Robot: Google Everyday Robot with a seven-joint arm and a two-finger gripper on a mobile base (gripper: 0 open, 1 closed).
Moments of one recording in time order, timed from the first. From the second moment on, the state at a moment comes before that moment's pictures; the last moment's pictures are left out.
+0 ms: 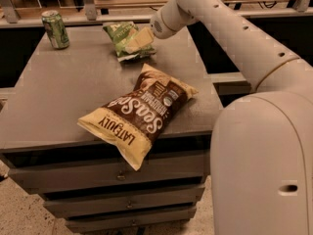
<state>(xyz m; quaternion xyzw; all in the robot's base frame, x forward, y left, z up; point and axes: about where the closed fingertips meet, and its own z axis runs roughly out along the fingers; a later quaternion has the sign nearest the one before) 0.808 0.025 0.868 -0.38 0.84 0.17 0.36</state>
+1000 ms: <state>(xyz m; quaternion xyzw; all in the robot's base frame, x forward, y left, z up) 0.808 0.029 0.843 -0.40 0.83 0.15 0.35</state>
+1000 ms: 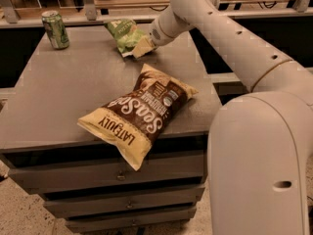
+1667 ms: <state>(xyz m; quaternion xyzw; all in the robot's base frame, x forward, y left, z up) 0.801 0.033 0.855 -0.42 0.81 0.18 0.37</state>
